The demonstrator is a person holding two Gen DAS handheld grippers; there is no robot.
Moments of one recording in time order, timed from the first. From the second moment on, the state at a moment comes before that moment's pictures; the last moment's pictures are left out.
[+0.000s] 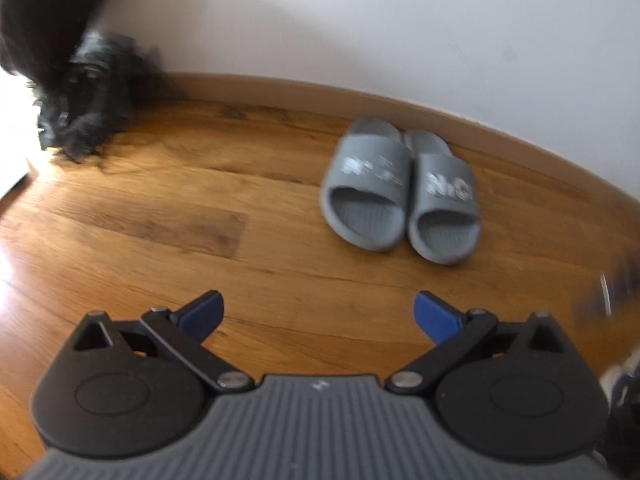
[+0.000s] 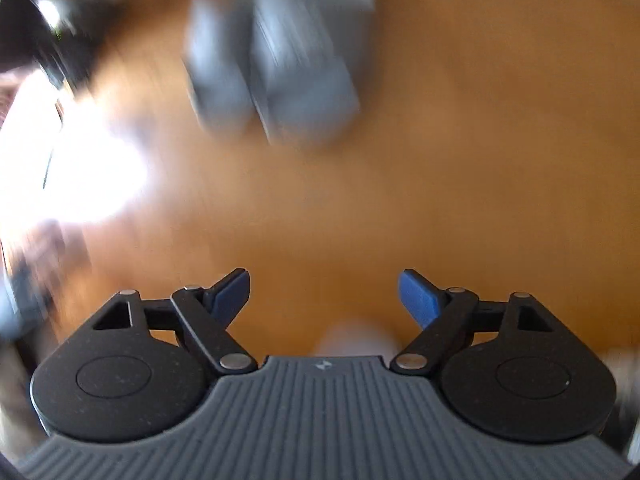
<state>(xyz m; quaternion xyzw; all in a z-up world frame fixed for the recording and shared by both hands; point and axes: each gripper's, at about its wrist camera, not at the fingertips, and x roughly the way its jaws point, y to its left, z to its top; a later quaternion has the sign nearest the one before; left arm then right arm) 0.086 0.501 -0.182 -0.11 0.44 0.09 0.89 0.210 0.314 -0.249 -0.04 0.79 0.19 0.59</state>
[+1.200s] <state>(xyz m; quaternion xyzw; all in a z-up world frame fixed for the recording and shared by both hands) 0.075 0.417 -0.156 -0.06 0.48 0.07 0.87 0.358 0.319 -0.299 -0.06 0.72 0.16 0.68</state>
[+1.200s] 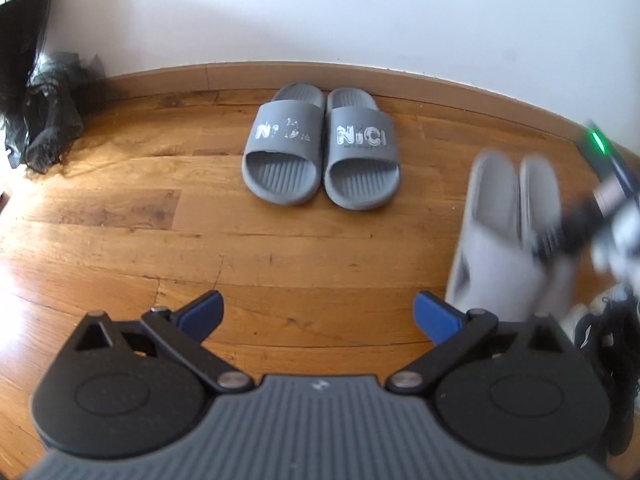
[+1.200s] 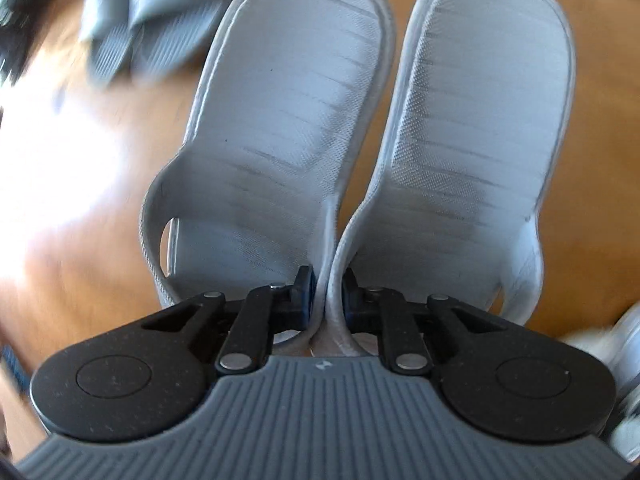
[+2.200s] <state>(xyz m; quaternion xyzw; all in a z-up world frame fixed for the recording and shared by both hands) 0.115 0.393 -0.093 -0.08 0.46 0.12 0.88 0.573 0.419 -0.306 -0.03 0.64 0.15 0.75</state>
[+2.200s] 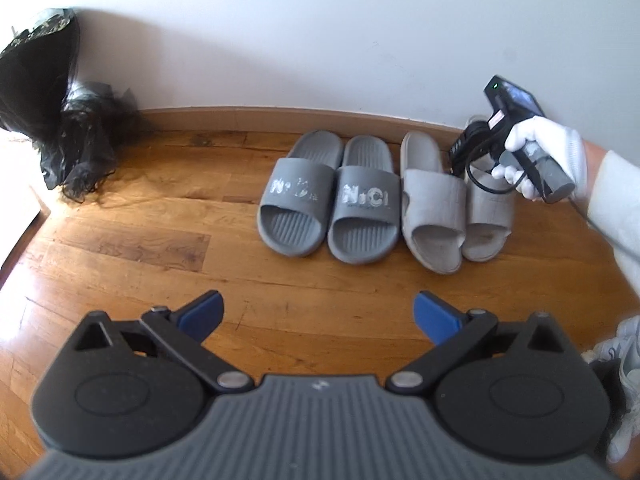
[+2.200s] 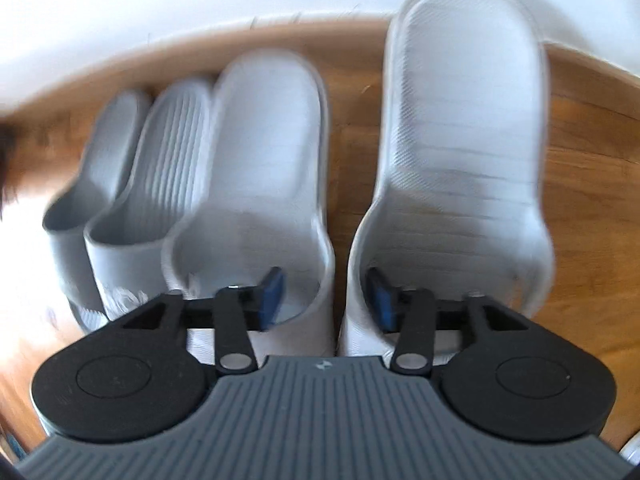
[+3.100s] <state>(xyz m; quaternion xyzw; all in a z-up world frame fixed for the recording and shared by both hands) 0.118 0.355 -0.095 -0.14 0.52 0.08 0.84 0.376 0.349 -0.339 -0.01 0.57 0.21 0.80</state>
